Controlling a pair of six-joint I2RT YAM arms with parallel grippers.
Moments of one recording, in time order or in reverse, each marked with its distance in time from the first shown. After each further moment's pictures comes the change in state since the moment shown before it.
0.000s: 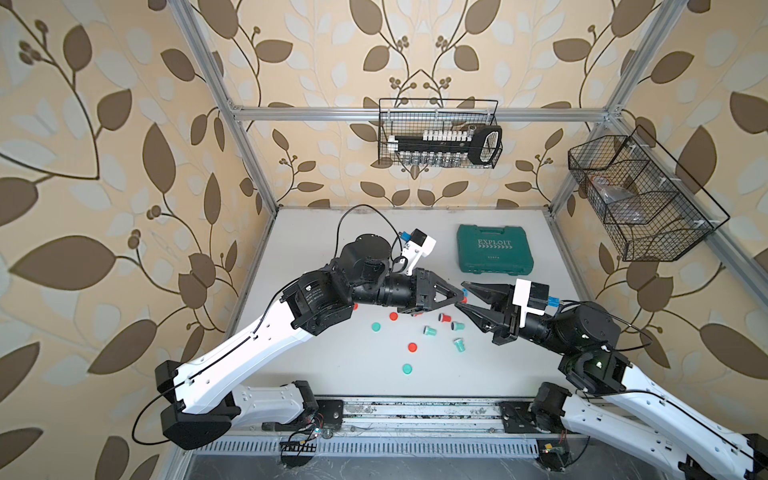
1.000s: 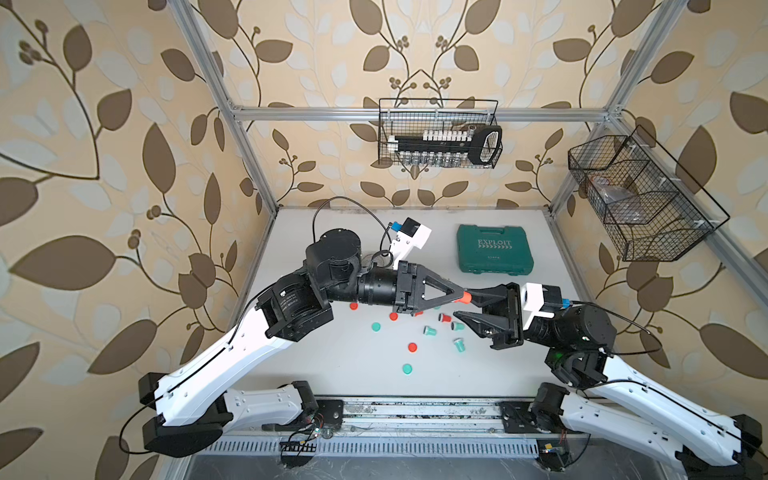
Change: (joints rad) left arm 0.000 -0.059 0.044 0.124 0.116 -0.106; right arm 0.046 0.098 -0.004 0.305 -0.148 0.122
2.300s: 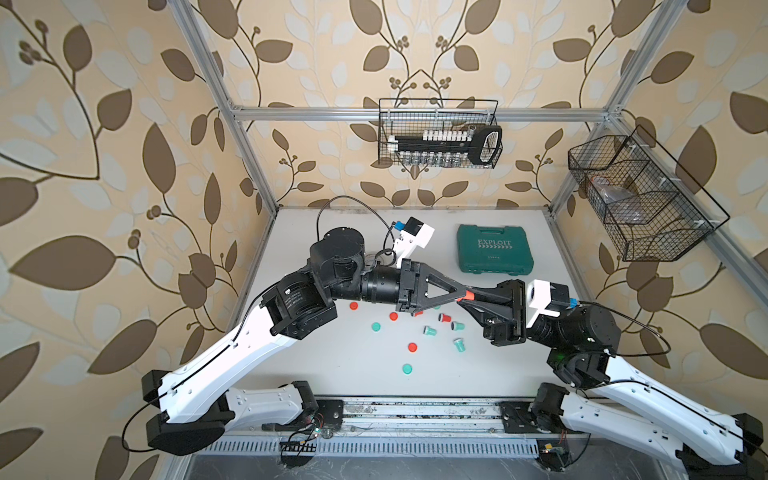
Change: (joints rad) left arm 0.000 0.017 0.000 0.017 0.000 -0.014; right arm 0.013 -0.002 0.021 -0.005 0.076 -0.024
